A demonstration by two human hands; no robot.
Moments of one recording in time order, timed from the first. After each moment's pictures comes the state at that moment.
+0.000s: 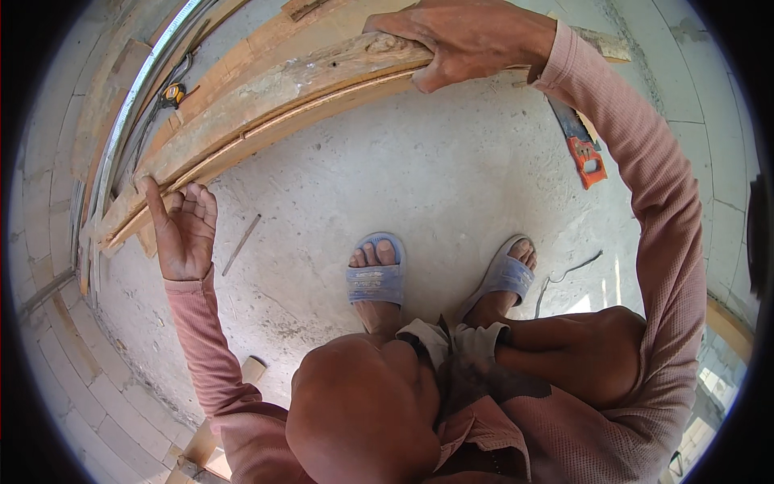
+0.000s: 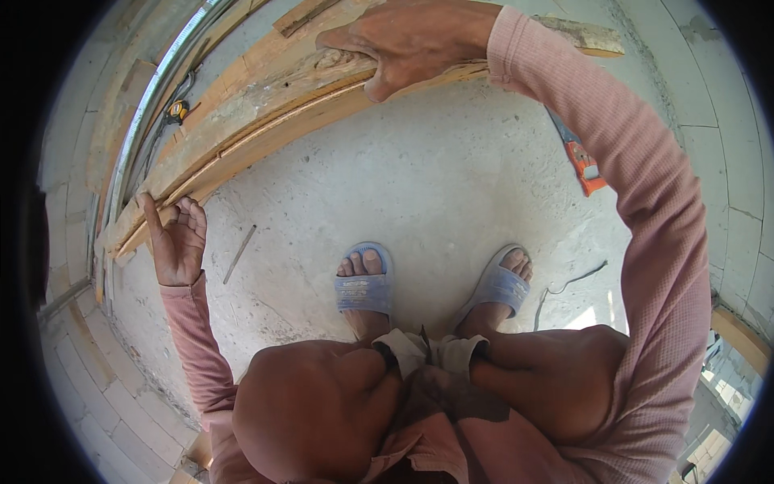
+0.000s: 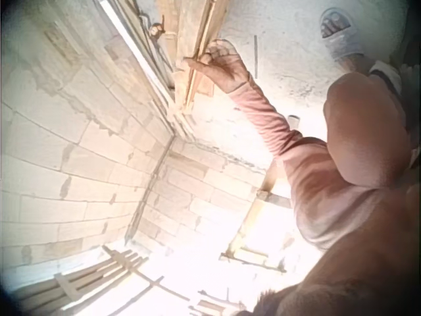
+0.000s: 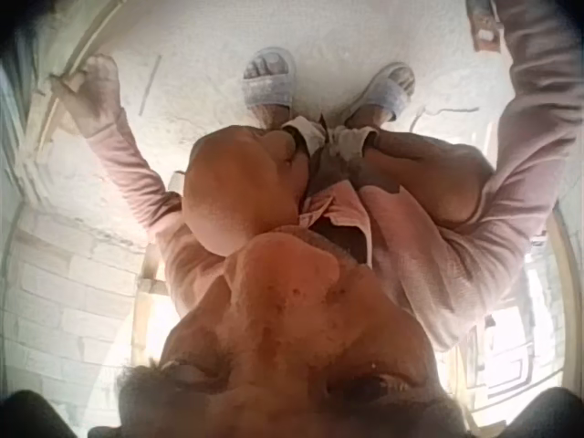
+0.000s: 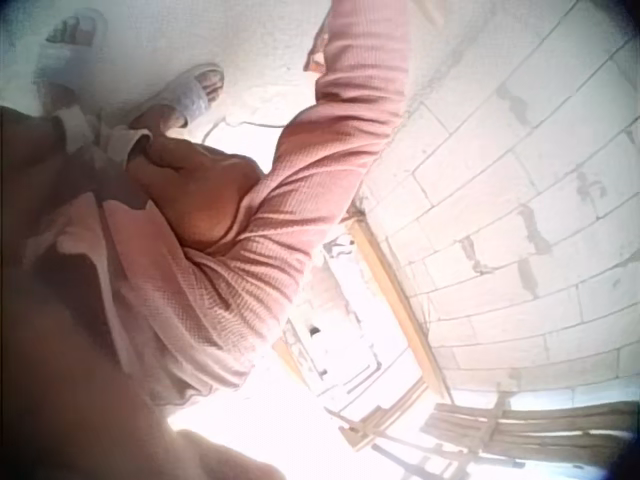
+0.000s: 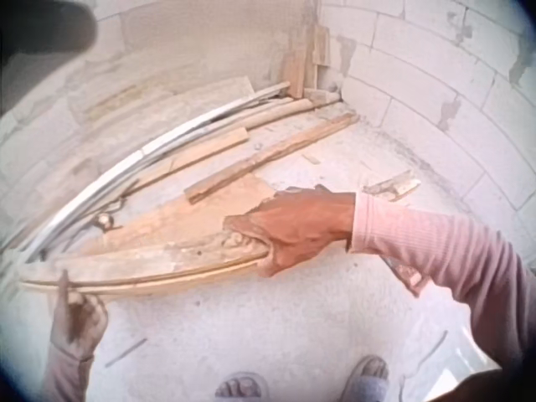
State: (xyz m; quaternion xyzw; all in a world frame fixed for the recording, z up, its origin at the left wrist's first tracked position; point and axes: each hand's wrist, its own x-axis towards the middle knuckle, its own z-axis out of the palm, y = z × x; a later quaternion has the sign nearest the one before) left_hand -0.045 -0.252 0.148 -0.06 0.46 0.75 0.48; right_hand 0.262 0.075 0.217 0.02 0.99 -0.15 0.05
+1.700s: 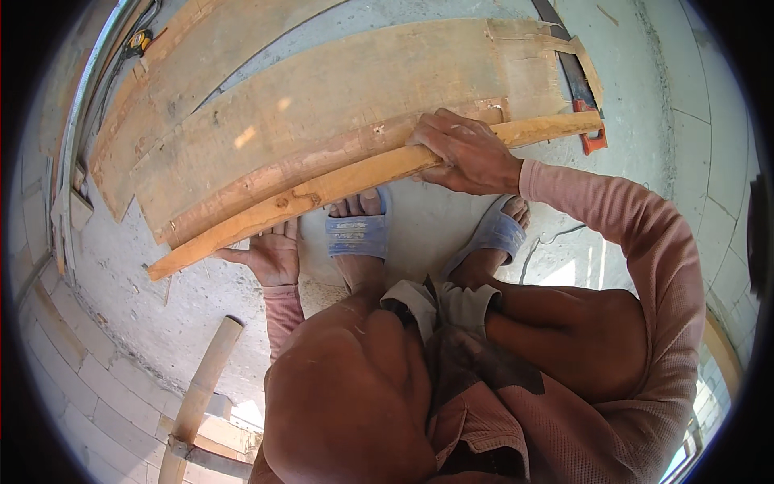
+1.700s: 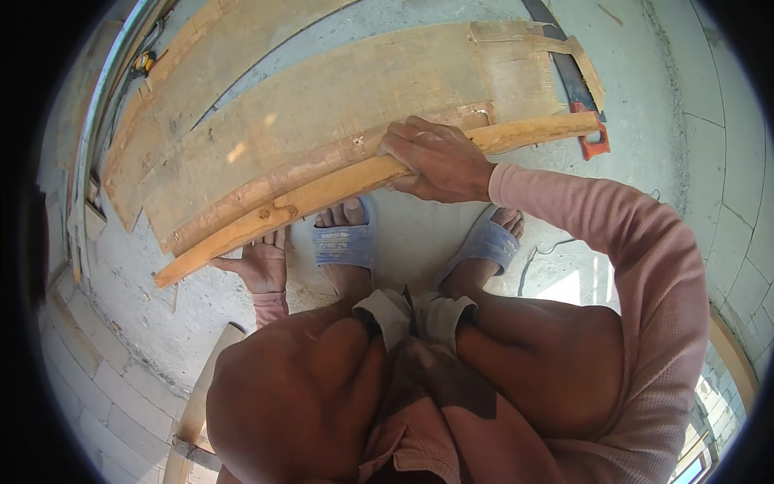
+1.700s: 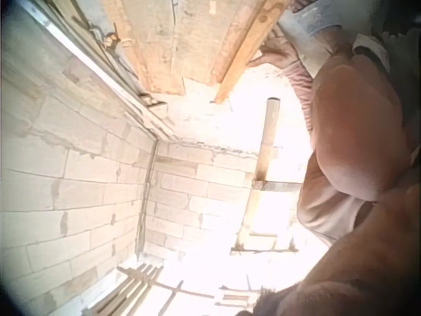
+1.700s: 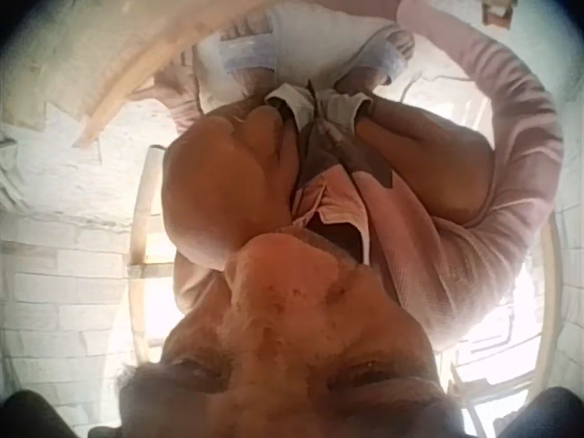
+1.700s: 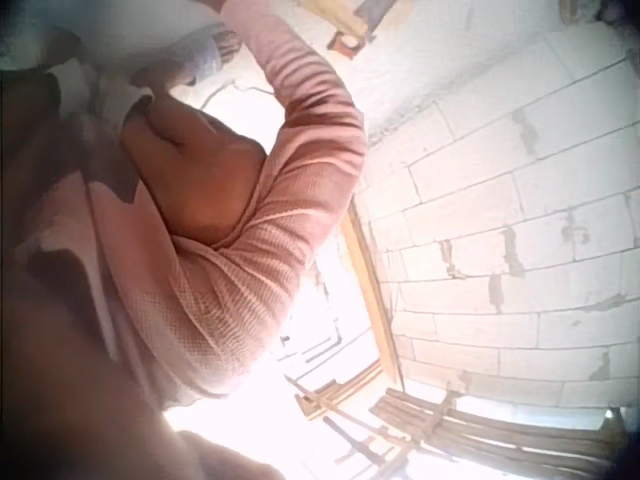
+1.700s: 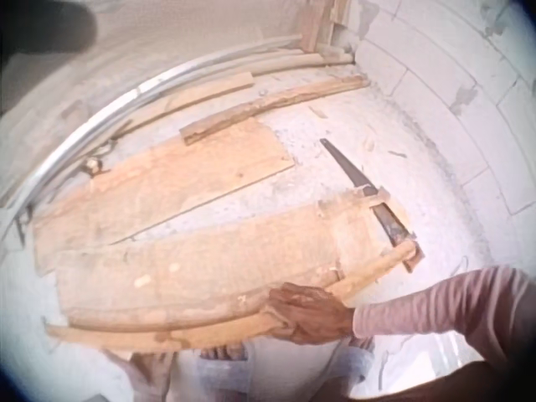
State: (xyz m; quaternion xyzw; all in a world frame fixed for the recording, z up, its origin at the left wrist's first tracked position) left_hand 0.111 -0.374 0.005 -0.16 0.42 0.78 0.43; right_hand 0.368 -0.083 0.075 0.17 0.91 -0.37 0.10
